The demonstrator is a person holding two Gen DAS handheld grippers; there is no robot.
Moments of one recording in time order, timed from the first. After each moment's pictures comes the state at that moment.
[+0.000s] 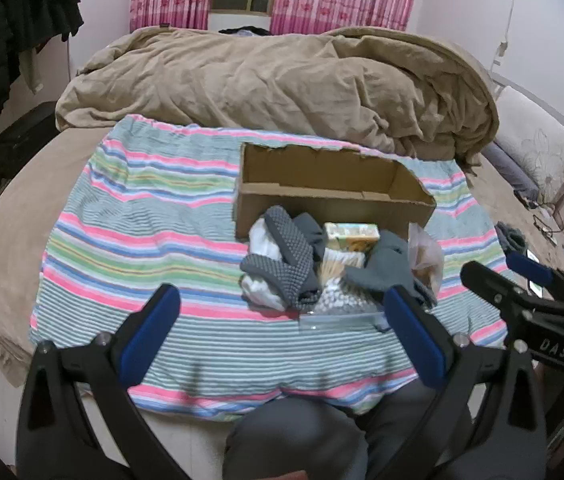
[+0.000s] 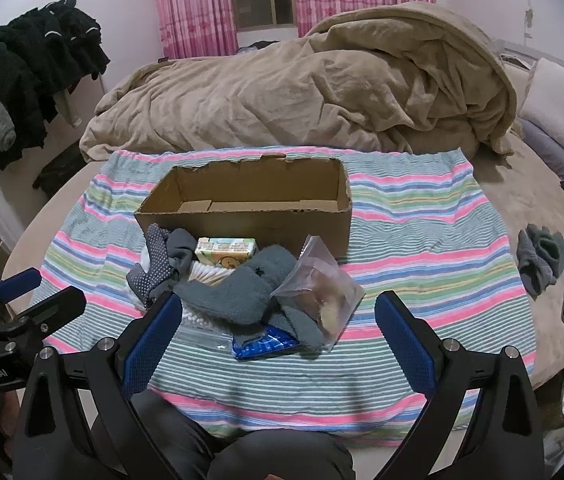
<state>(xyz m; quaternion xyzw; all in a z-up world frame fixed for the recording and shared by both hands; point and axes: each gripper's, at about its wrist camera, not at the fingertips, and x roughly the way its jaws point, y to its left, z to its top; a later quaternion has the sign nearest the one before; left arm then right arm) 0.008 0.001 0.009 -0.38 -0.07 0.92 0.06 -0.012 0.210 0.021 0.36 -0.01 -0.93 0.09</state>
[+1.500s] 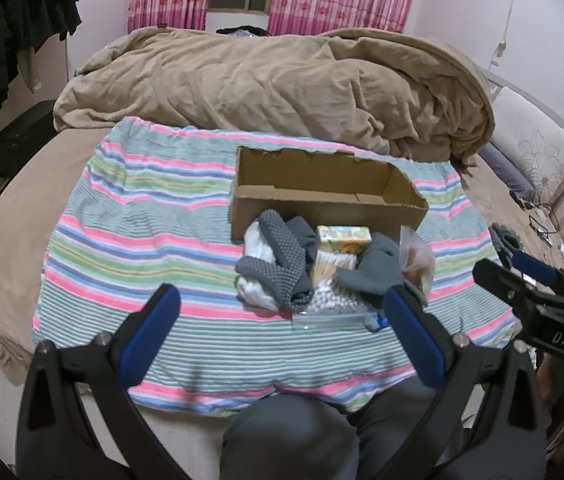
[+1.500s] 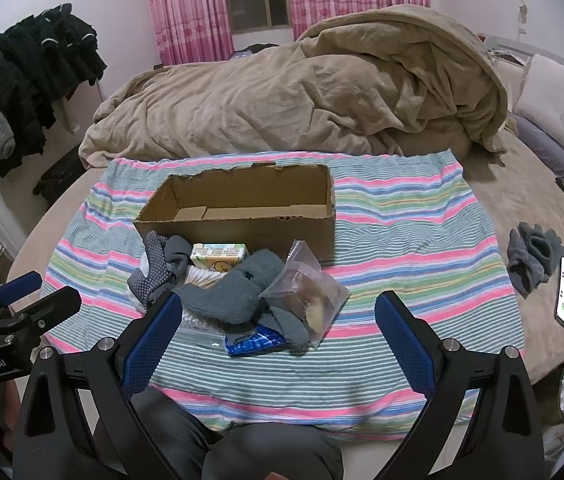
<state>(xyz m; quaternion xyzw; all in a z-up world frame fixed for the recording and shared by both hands) 0.011 0.003 0.020 -0.38 -0.06 0.92 0.07 -0.007 0.225 0.036 0.36 -0.02 -0.93 0.09</state>
